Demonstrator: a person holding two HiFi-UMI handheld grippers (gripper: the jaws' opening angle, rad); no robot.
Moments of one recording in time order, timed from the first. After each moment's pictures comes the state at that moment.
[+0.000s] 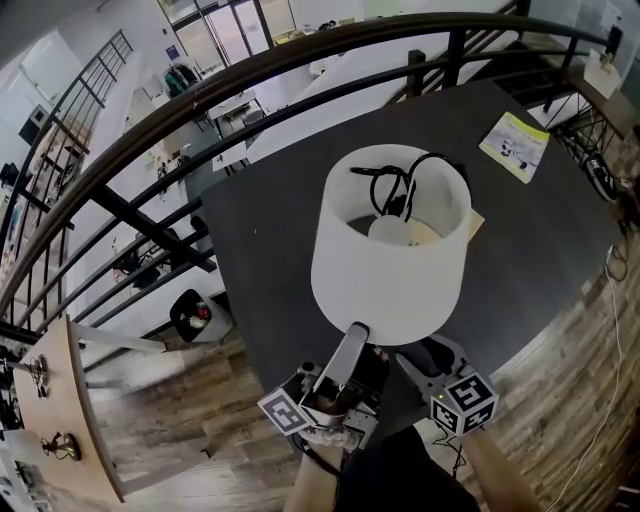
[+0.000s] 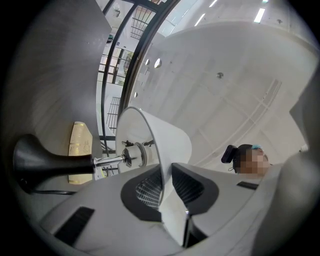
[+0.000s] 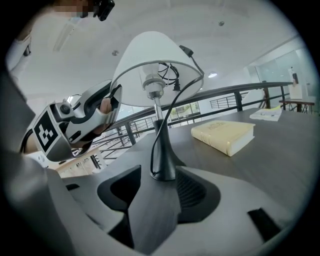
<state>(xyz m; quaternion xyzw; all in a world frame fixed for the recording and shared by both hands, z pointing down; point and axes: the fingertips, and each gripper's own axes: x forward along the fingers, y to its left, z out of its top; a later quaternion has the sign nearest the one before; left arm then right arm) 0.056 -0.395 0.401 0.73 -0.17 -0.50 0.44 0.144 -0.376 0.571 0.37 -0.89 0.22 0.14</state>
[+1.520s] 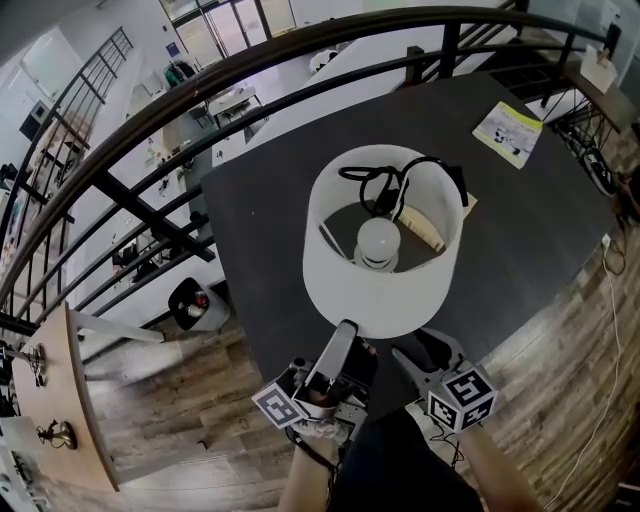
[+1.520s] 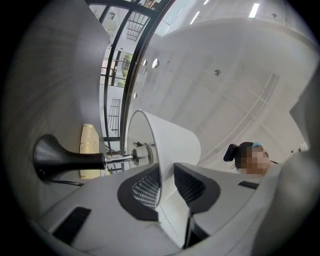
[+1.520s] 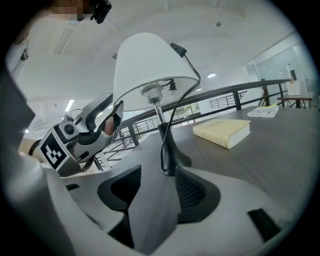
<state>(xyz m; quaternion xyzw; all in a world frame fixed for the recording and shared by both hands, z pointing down) 0.053 -0.353 0.423 0.74 -0.19 -0.49 0.43 0.149 -0.336 0.567 0.37 -0.89 0.22 0.13</state>
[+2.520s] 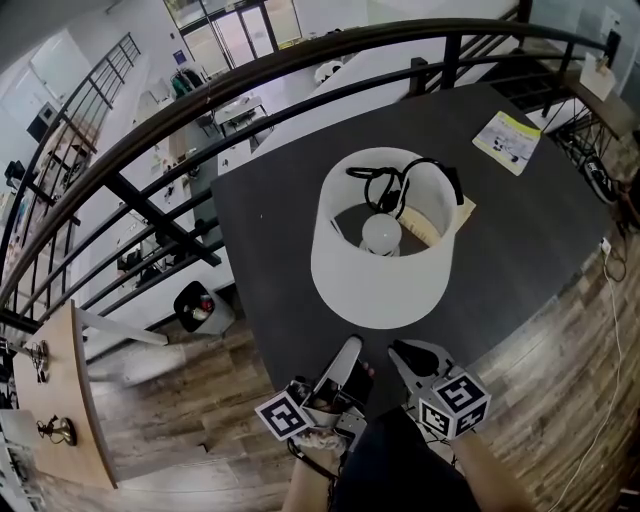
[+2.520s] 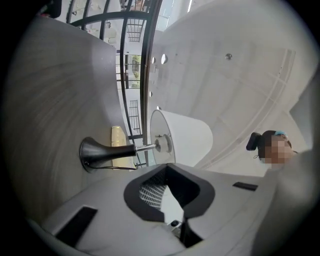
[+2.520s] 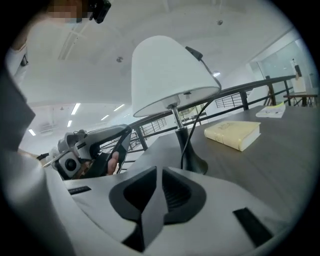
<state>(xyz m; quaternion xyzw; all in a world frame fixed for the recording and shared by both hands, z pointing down) 0.053 -0.317 0.468 0.74 -0.28 -0.39 0.48 0.120 -0.310 0.542 0.34 -0.91 0.23 0.11</state>
